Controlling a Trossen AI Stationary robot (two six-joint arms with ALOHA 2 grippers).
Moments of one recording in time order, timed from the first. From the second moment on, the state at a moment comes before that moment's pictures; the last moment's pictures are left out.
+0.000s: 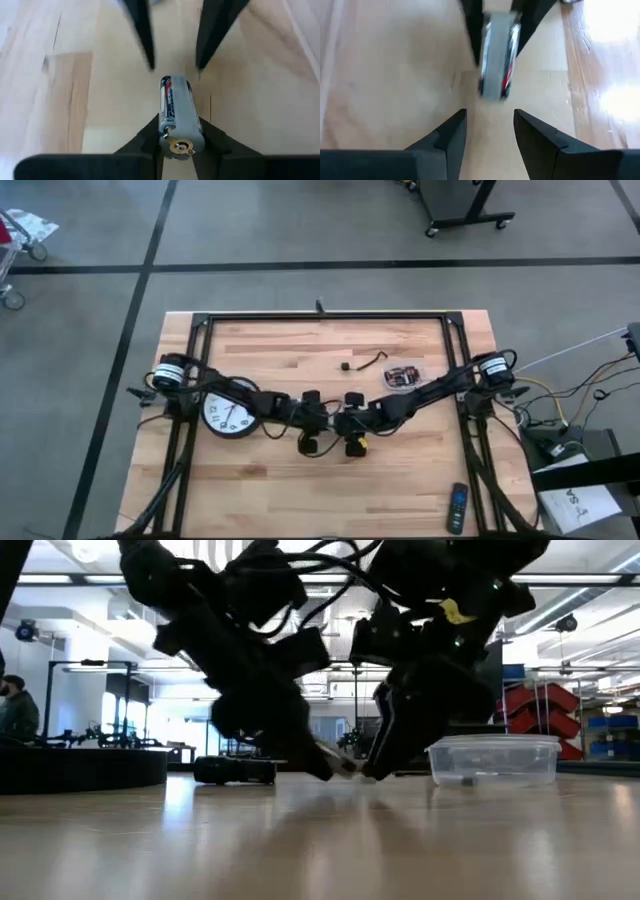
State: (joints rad) left arm -0.13 1.82 0.91 0.14 -0.10 -0.04; right arm 0.20 1.82 1.02 -0.18 0.18 0.10
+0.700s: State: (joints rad) left arm -0.14 1.21 0.63 -0.31 -0.11 -0.24; right arm 0.04 2.00 1.19 0.10 0.13 -0.12
